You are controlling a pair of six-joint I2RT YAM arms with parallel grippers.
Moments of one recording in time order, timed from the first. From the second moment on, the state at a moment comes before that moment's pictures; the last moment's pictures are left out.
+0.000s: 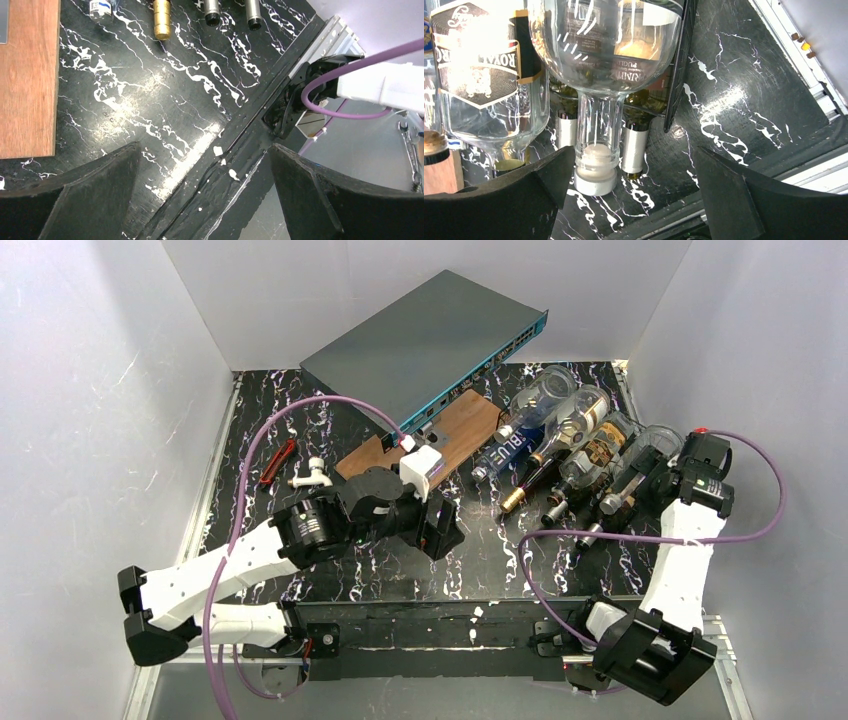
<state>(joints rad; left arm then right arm) -1.13 1.10 1.15 -0.55 -0.07 -0.40 -0.44 1.05 1.07 -0.96 -0.10 0.25</state>
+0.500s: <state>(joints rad) -1.13 1.14 1.27 -0.65 -0.12 -0.41 -0.44 0.97 0.96 -0.85 -0.15 0.43</state>
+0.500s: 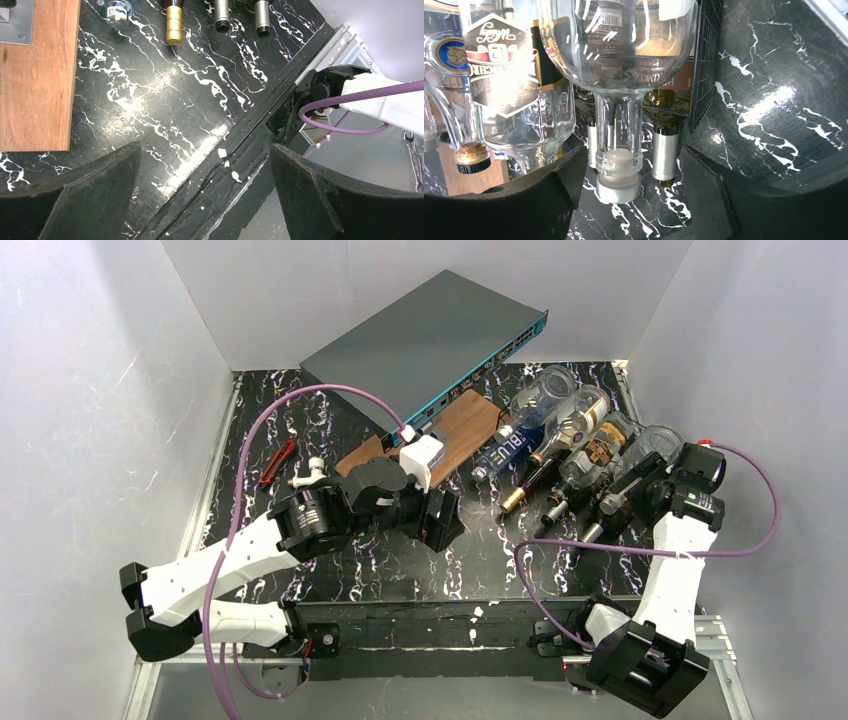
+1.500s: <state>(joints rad) -1.13 1.20 1.29 -0.68 -0.14 -0.37 -0.44 1.09 0.89 -0.66 -0.18 0.64</state>
